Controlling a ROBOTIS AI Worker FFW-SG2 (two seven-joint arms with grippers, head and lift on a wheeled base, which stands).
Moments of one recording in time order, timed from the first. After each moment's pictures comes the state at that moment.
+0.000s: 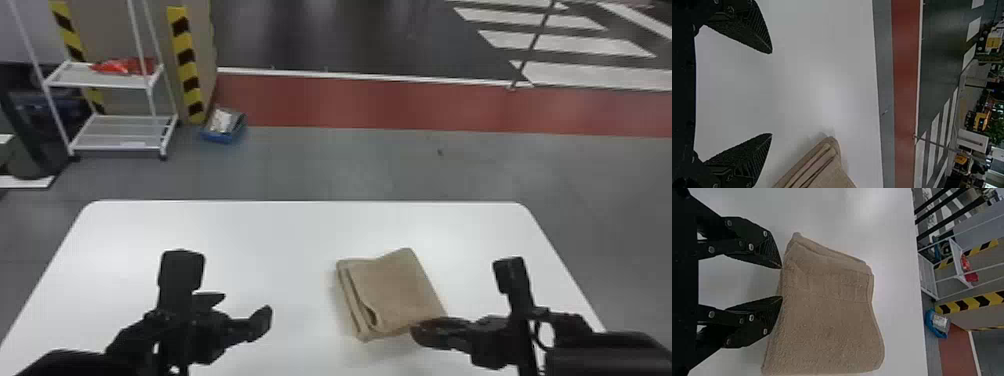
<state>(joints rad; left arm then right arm) 0.19 0.04 -0.11 -1.89 -0.04 0.81 -0.36 0.12 -0.08 -0.23 -1.75 0.35 0.88 1.07</state>
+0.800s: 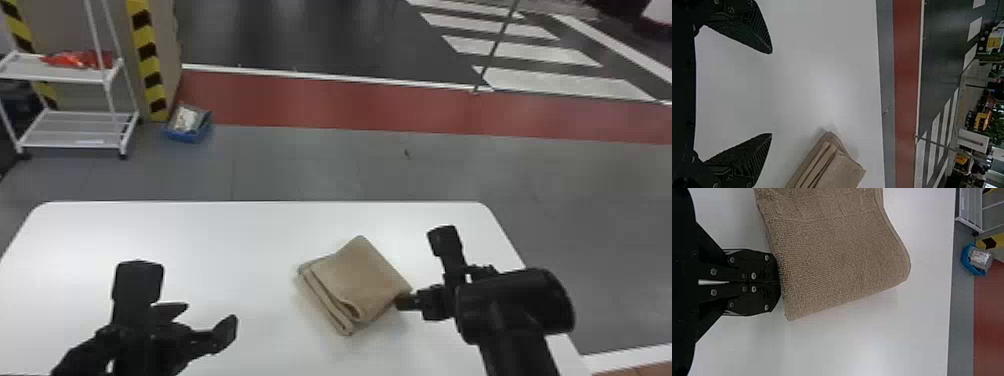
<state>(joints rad) 0.22 0.04 -0.11 -1.90 -0.04 0.80 -0.36 -0.16 -0.07 -0.15 -1.44 0.48 0.98 0.75</state>
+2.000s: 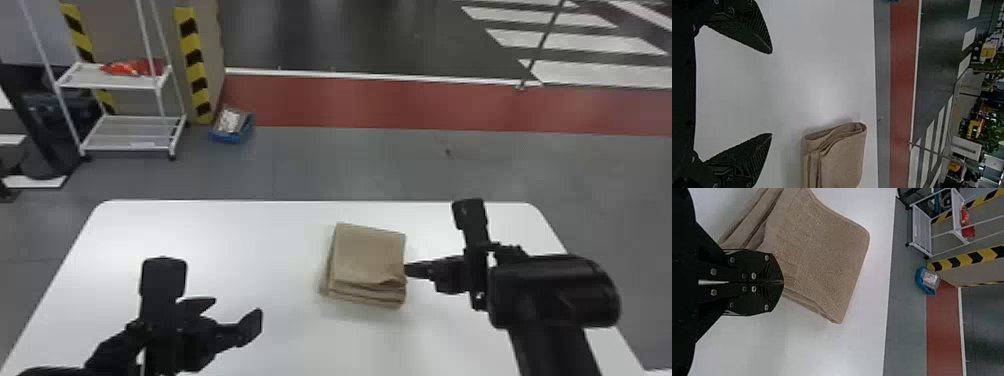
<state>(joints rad) 0.25 0.04 -0.04 -1.94 -0.04 0.80 -0.39 -0.21 -0.01 -0.13 -1.47 0.35 0.91 0.71</state>
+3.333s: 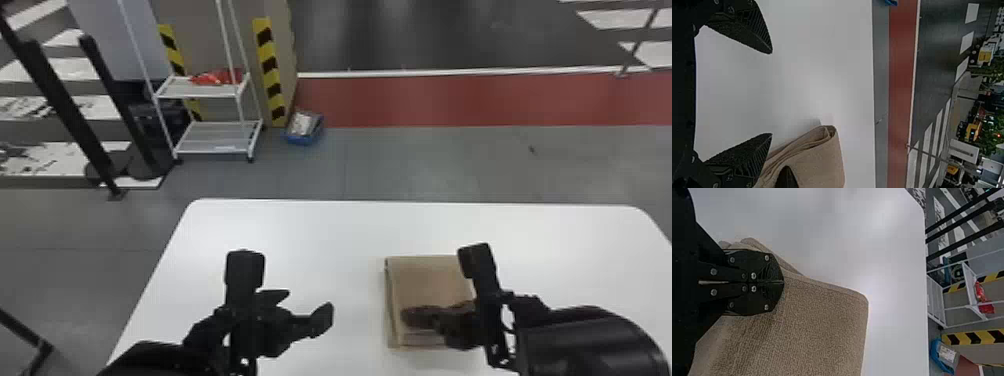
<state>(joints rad) 0.24 0.04 -0.02 -1.92 -0.04 0.78 -0.40 -0.08 0.00 0.09 -1.45 0.15 0.80 0.70</state>
